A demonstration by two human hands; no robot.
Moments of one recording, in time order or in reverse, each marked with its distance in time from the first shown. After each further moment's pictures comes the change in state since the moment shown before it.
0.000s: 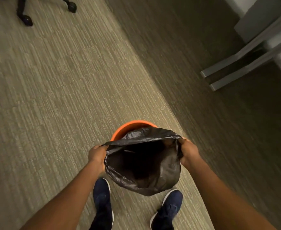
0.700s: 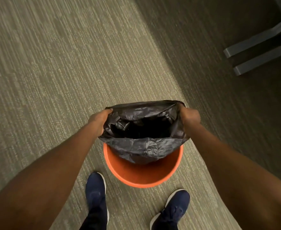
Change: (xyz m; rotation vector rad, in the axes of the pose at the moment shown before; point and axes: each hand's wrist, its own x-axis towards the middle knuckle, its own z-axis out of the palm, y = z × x) left_hand 0.151 0.032 0.057 0.134 -0.046 -0.089; right_hand 0.163 0.003 0.078 -0.765 0.222 -0.212
